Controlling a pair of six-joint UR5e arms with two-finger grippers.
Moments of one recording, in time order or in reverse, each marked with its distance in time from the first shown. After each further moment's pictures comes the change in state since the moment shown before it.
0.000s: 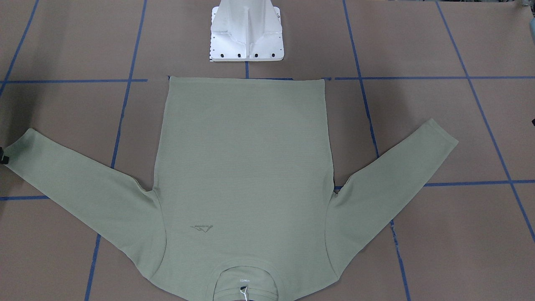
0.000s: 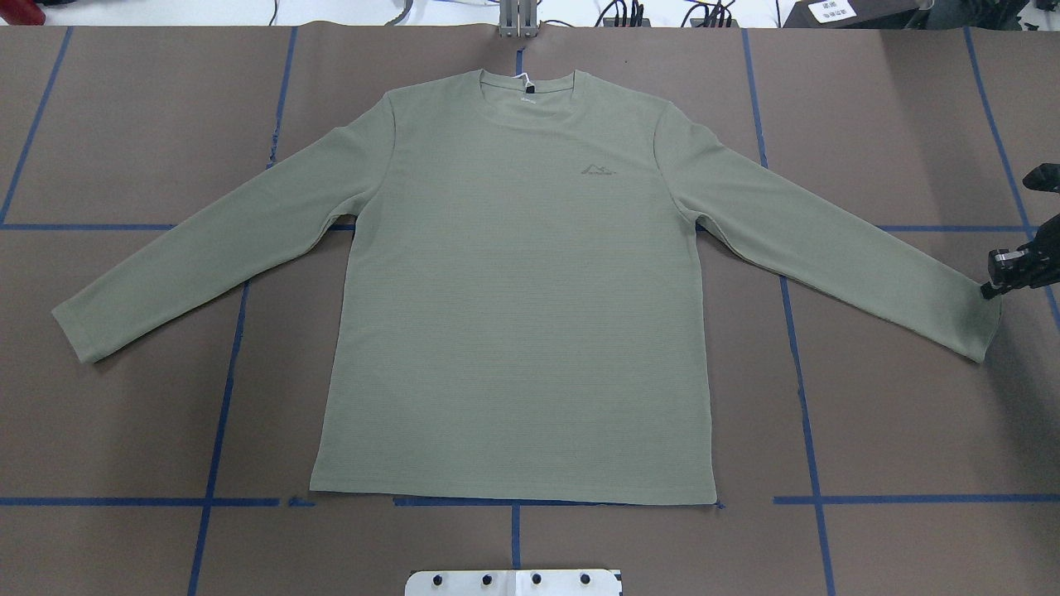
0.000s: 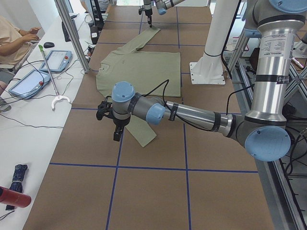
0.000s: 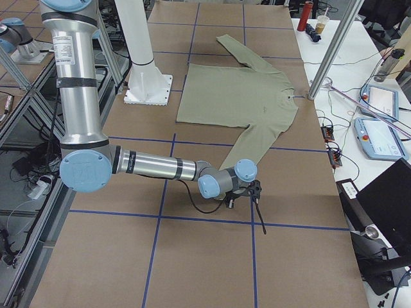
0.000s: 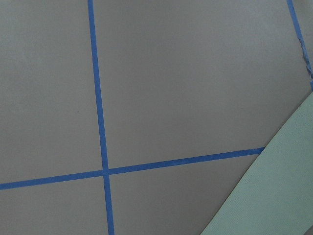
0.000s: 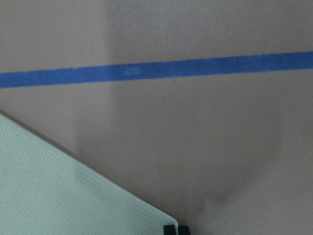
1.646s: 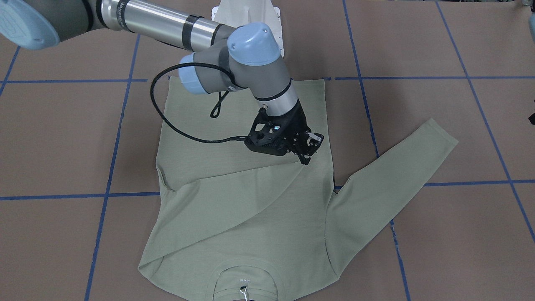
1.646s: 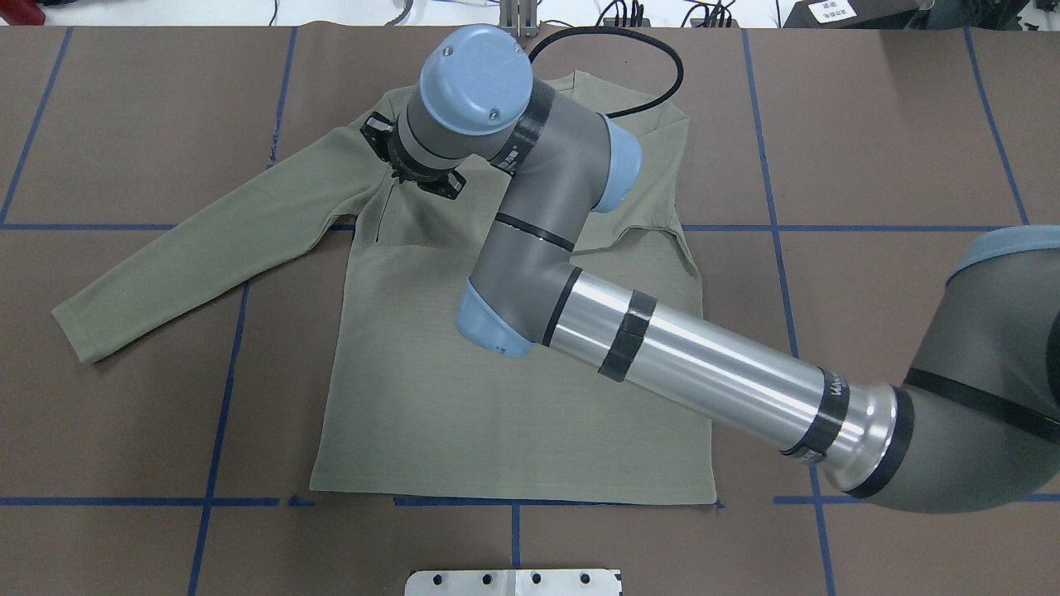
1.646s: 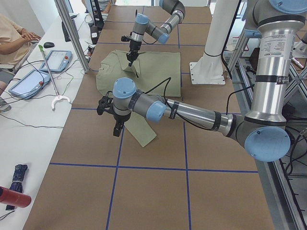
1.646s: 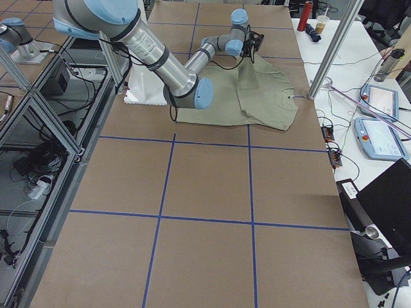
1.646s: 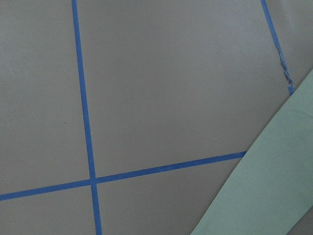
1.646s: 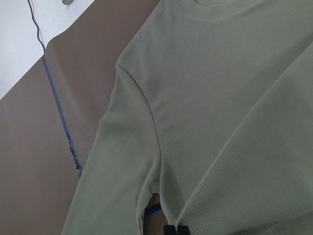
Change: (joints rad) left arm 0.000 -0.001 -0.027 -0.014 -0.027 0.002; right arm -0.612 1.047 -0.189 0.072 -0.630 1.290
